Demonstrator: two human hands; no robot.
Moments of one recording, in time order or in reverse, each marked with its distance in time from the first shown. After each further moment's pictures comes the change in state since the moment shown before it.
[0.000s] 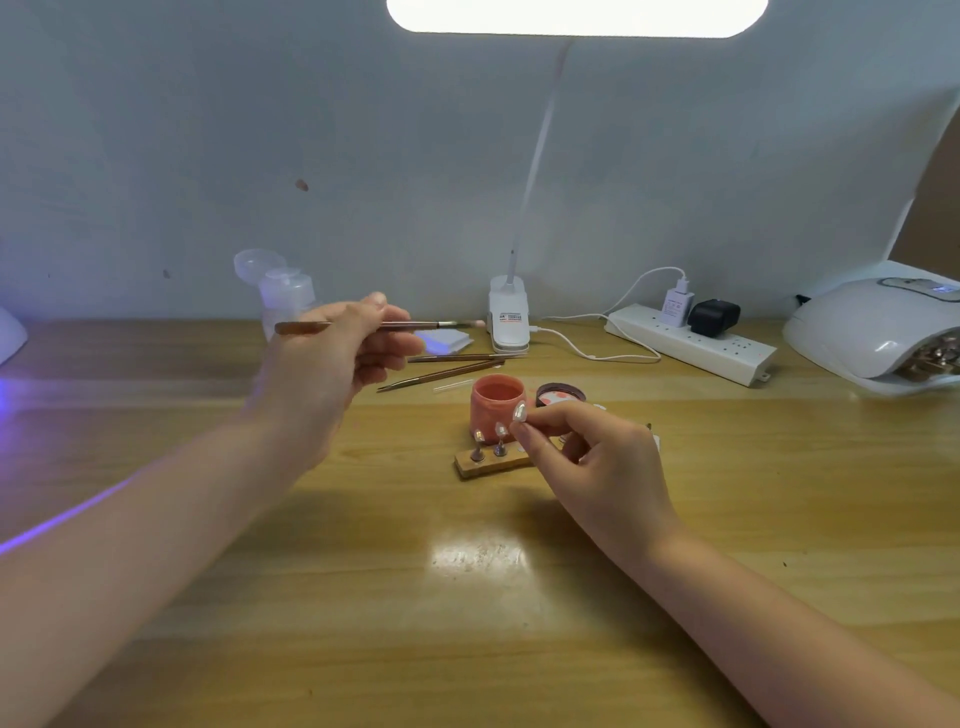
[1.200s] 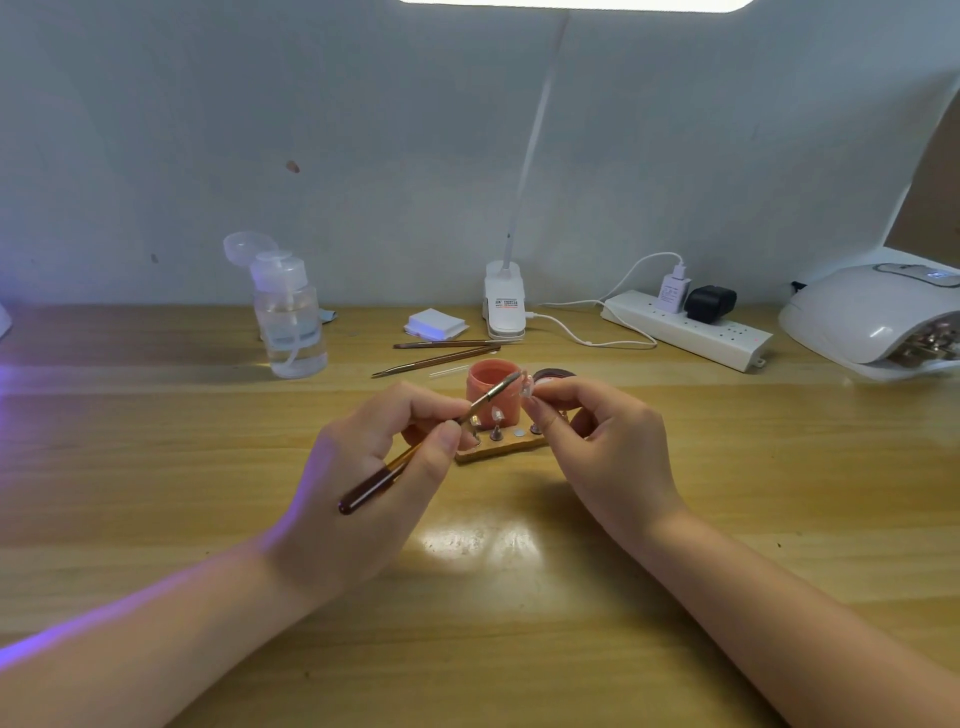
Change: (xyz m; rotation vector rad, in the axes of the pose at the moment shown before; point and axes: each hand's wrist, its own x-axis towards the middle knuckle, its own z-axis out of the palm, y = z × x) left_hand -0.084 -0.023 0.017 0.448 -0.232 0.542; right_hand 0.000 0.006 0.000 0.085 0.045 0.043
